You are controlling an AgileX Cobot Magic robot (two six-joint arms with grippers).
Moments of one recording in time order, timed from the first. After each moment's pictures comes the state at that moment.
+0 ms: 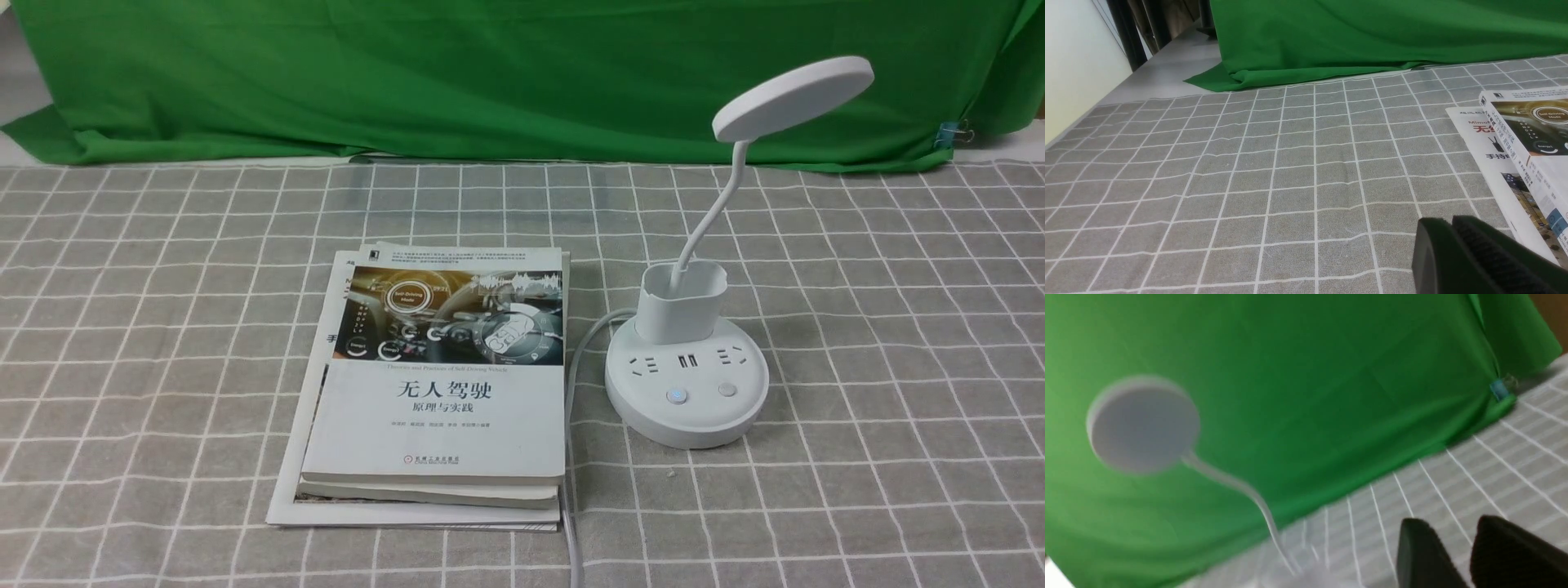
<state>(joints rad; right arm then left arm) 0.09 0.00 0.01 0.40 -0.06 0.17 0.08 0.00 0.01 0.06 0.23 0.11</state>
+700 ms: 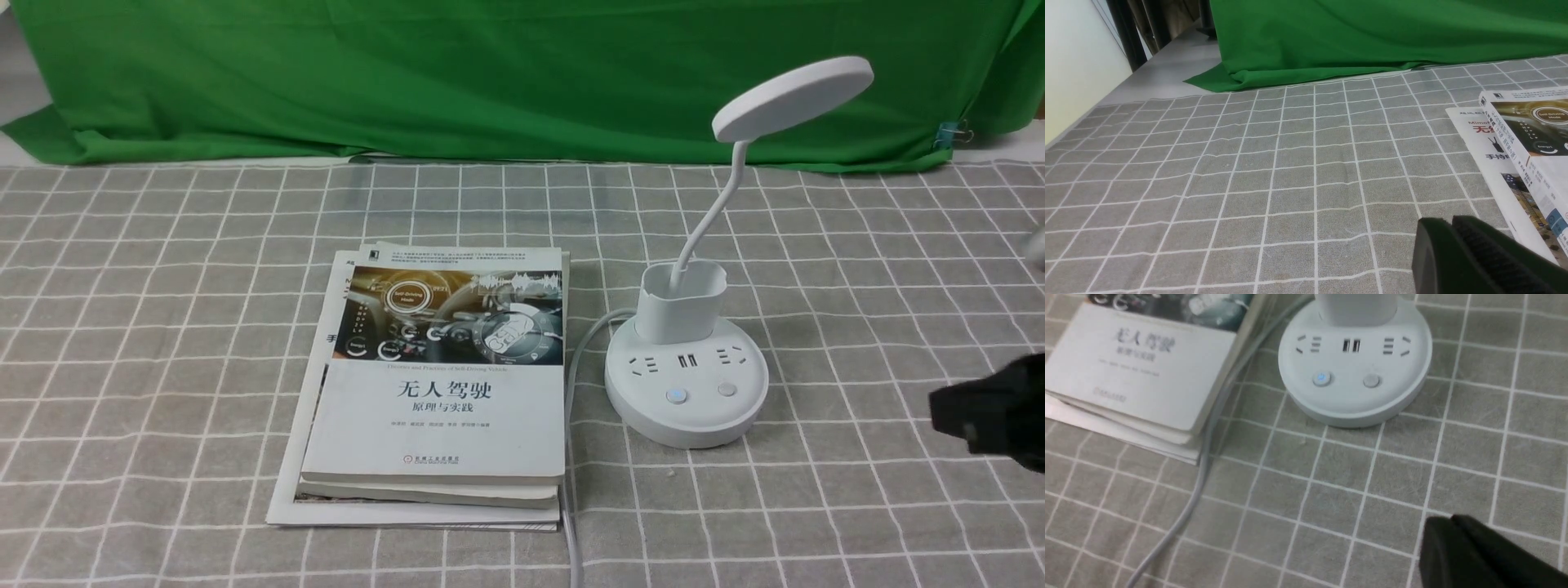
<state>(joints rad) 0.18 1.08 -0.80 0.38 0.77 -0.33 0.08 0.00 0.01 0.06 0.23 0.11</state>
